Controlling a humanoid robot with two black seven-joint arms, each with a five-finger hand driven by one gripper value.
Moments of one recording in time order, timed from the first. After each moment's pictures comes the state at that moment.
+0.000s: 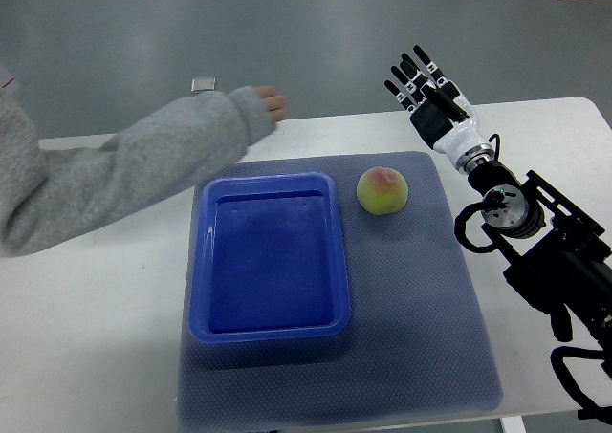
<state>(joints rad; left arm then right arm) -0.02 0.00 -0.06 -0.32 0.01 0.00 0.20 0.66 -0.05 1.11 0.72 -0.20 0.29 0.22</state>
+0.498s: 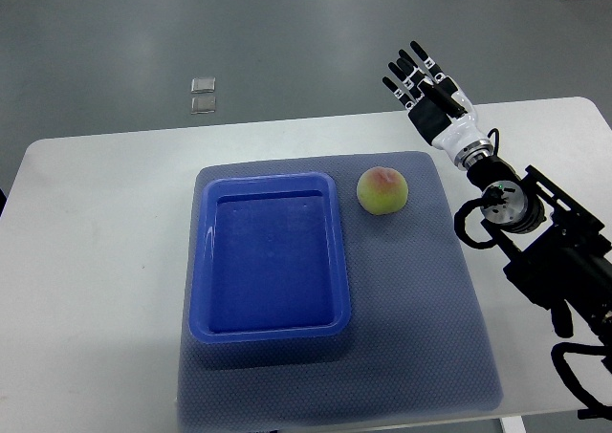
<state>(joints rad) -0.02 0.00 -0.06 -0.32 0.01 0.00 0.20 0.68 -0.06 1.09 0.72 -0.21 0.28 0.22</state>
